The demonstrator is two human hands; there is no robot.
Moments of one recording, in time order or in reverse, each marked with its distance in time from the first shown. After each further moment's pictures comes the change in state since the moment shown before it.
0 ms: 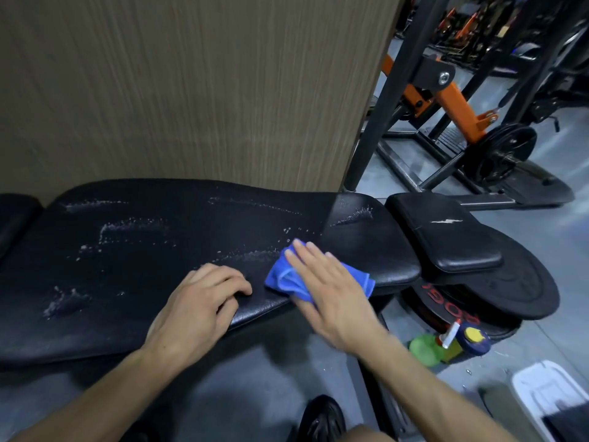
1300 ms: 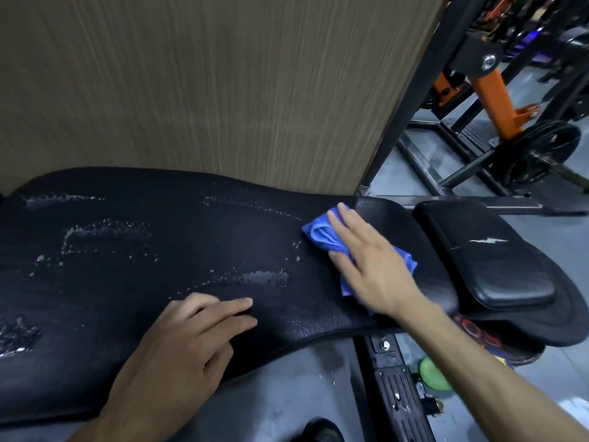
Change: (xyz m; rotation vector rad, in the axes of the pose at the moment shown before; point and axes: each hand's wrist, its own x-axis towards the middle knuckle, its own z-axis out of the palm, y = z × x) left_hand 0.005 -0.005 0.010 -0.016 0.010 0.006; right_hand 0.080 0.097 0.001 0.085 -0.047 0.141
